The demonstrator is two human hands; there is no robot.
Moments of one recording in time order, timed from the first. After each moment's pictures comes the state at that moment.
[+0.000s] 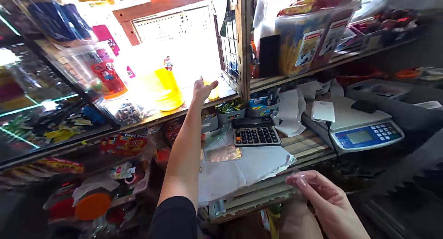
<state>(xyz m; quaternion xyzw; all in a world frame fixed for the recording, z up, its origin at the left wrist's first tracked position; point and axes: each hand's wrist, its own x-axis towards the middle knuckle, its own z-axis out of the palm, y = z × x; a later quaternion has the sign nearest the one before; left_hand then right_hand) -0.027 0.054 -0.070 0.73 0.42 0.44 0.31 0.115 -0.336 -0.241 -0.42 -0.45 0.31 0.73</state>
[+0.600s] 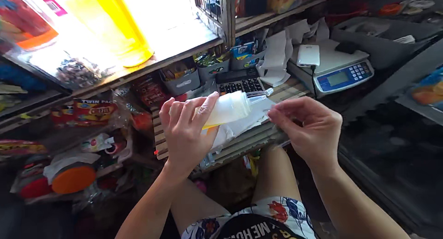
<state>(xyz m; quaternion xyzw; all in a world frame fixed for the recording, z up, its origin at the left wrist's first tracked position) -0.131 -0.198 -0.163 0.86 0.24 0.43 -0.12 0.093 -0.318 -0.196 -0.51 -0.53 0.03 0.67</state>
